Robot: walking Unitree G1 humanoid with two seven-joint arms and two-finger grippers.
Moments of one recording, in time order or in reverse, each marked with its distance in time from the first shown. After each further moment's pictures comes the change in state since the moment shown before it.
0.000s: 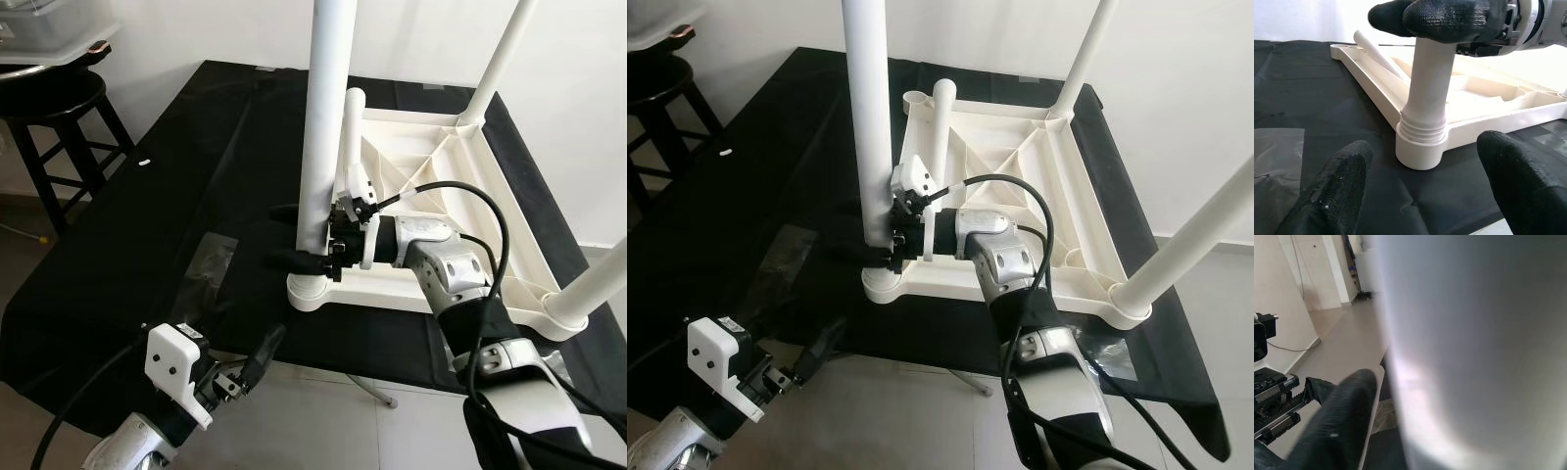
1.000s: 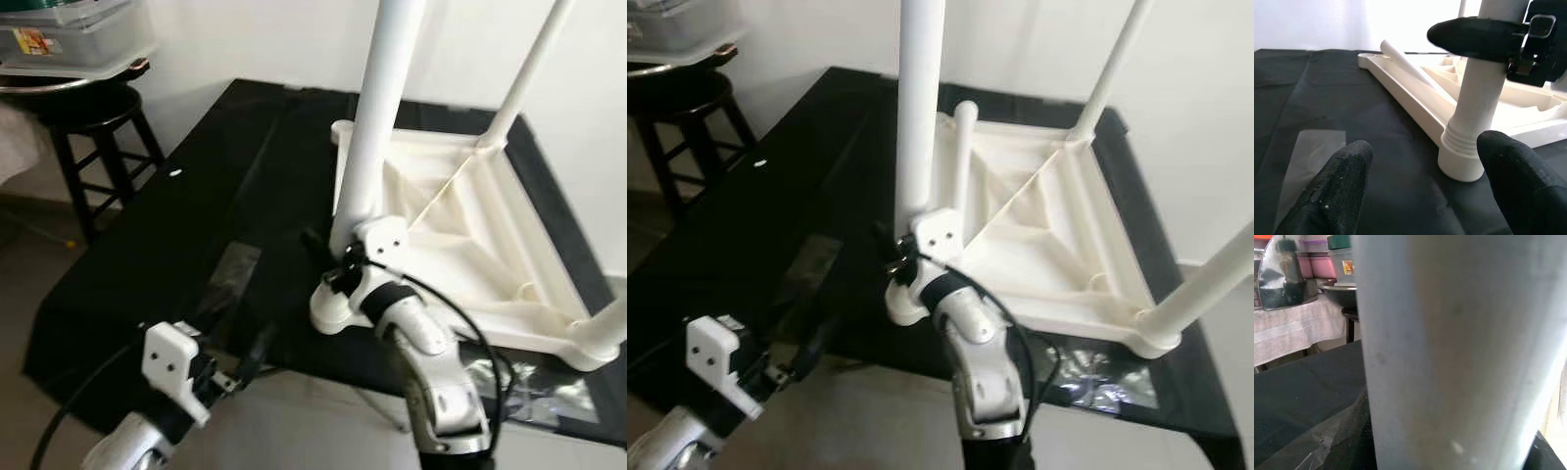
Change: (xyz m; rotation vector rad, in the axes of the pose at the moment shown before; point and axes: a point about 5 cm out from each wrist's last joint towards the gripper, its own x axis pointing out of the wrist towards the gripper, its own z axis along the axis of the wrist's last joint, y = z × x) left arm 0.004 0.007 -0.002 0.013 -0.004 0.005; right arm 0.007 0.064 -0.029 -0.029 -0.070 -0.925
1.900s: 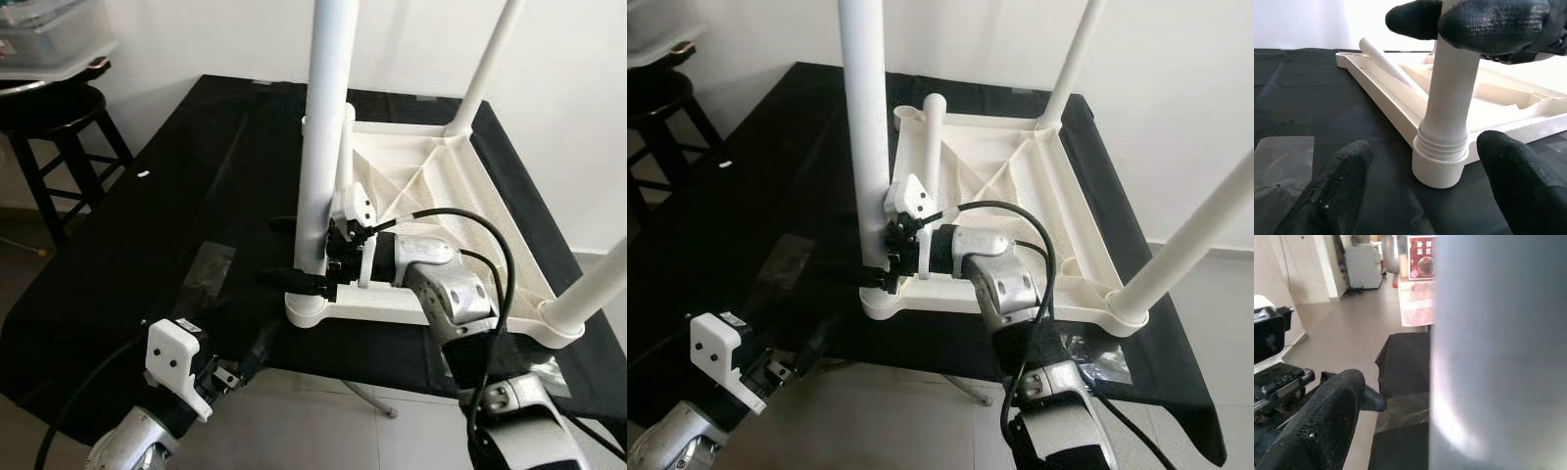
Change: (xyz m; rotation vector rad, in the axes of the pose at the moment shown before) left arm 0.000 -0.002 -0.005 -0.015 0.004 0.003; right arm 0.041 -0.031 0.021 0.021 0.075 0.896
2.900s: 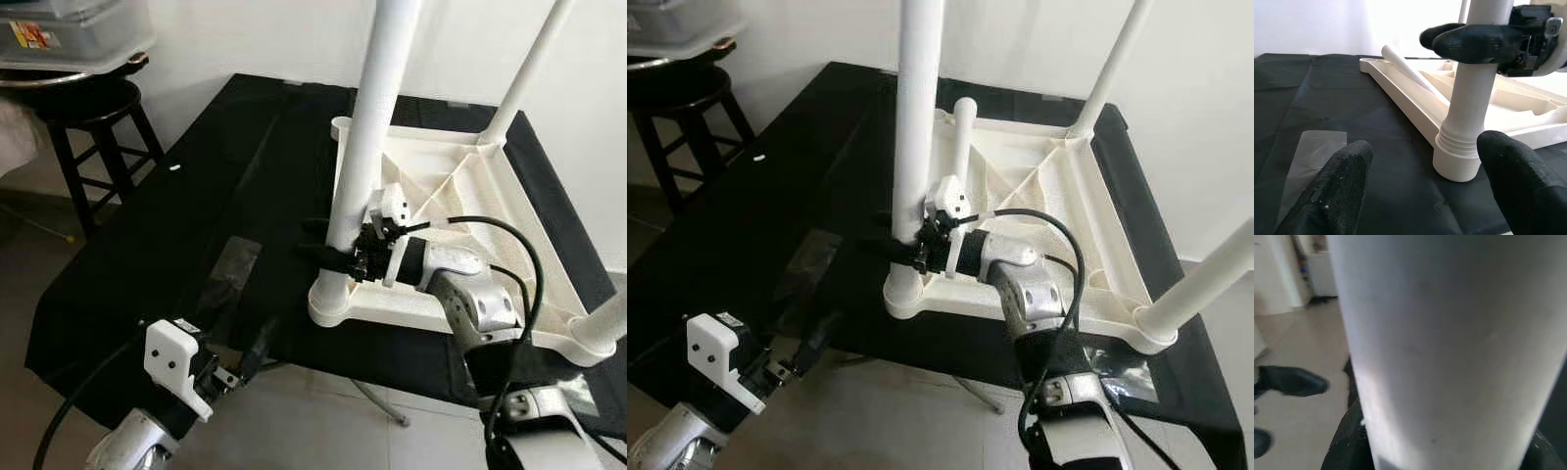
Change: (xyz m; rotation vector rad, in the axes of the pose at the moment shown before) left arm -0.001 -0.002 0.004 0.004 -0.014 -0.004; right arm -0.035 0.010 -0.022 0.012 -0.021 -0.416
